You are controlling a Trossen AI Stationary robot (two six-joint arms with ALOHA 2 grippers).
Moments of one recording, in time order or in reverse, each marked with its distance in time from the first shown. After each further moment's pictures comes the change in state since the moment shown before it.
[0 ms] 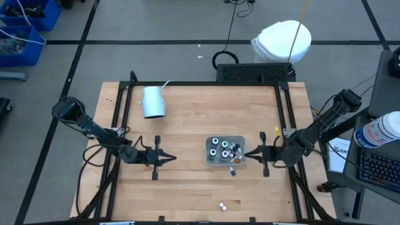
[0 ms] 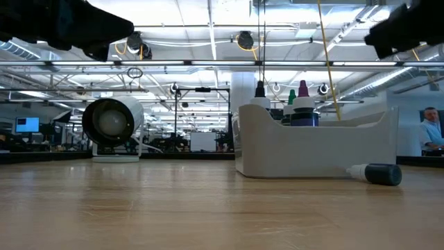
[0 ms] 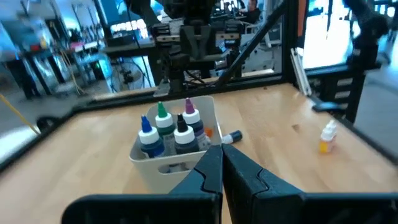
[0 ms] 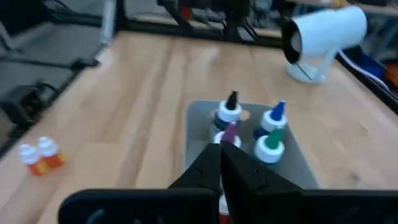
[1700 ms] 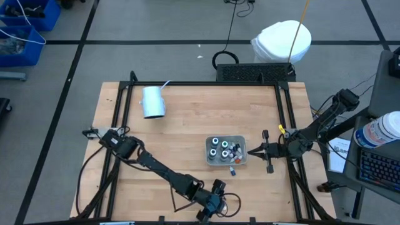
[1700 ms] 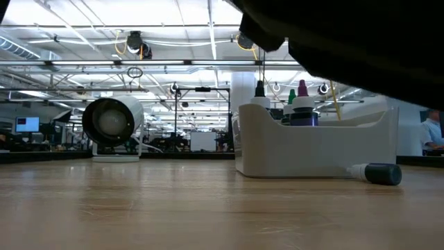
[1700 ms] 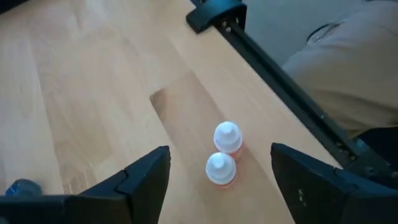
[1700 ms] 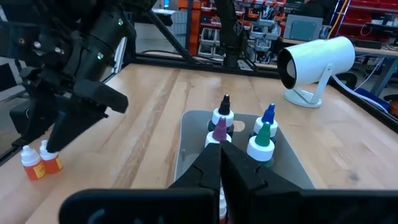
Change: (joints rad) left arm 0.056 1.049 1.464 -1.063 0.470 0.047; right arm 0.013 -0.196 -0.300 0.362 -0.003 -0.148
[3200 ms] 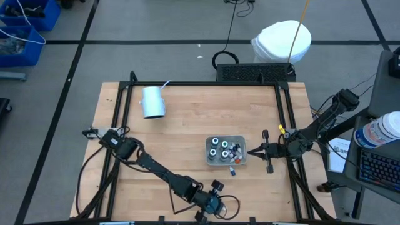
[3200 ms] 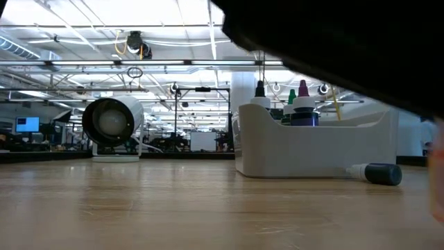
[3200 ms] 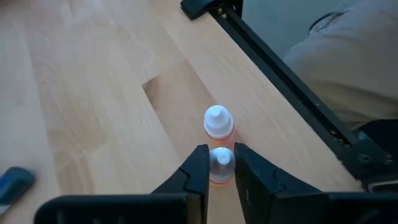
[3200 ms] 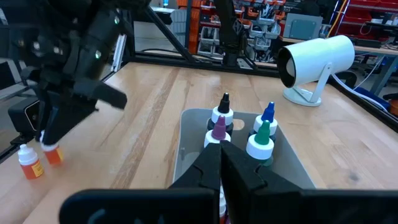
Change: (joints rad) left arm -0.013 0.002 0.000 -0.035 -0.029 -0.012; right arm 0.000 0.000 0.000 -0.007 0.002 0.003
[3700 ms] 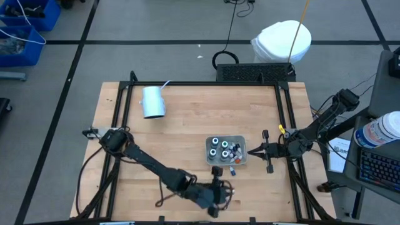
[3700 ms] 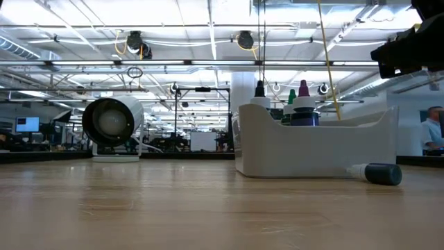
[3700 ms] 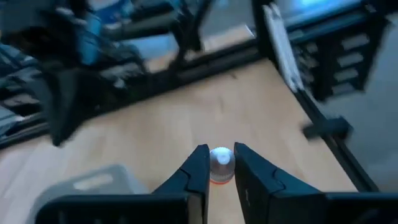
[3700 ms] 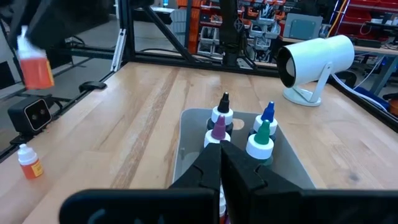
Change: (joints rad) left arm 0.010 -0.165 0.001 0.139 -0.363 -0.025; right arm 0.000 0.000 0.000 -0.001 0.000 0.000
